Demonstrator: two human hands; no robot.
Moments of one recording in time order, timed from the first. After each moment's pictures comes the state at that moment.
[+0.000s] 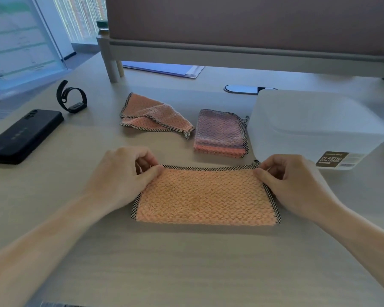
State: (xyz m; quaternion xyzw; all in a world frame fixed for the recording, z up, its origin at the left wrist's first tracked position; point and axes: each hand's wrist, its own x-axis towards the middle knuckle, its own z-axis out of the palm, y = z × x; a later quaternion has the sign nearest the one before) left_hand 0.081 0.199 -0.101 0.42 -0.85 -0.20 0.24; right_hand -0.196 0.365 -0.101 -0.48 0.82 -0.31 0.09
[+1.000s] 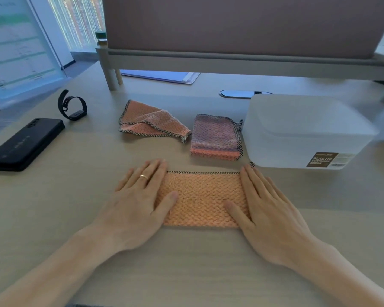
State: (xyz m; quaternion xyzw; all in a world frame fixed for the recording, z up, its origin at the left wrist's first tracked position) left_hand 0.082 0.239 -0.121 0.39 -0.92 -0.09 0.02; right_hand -0.141 0.392 -0.121 -0.58 0.82 -0.04 0.06
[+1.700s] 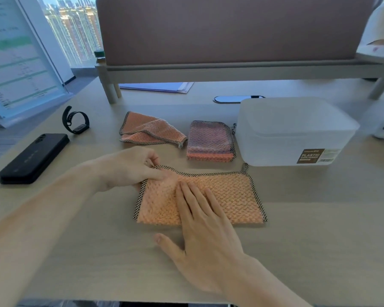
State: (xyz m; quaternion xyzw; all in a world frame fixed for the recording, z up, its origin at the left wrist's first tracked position) left_hand 0.058 0.186 -0.046 0.41 -0.82 -0.40 -0.01; right_hand -0.042 0.373 -0.124 -0.66 0.73 -0.13 0.07
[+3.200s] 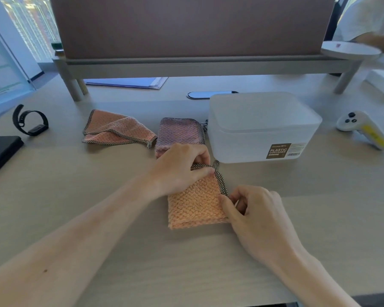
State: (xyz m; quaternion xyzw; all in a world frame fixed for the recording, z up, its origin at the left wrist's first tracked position) left_hand -0.068 0.236 -0.093 0.20 -0.94 -0.22 0.16; right_hand -0.149 0.427 -0.109 -0.42 0.83 -0.36 0.05
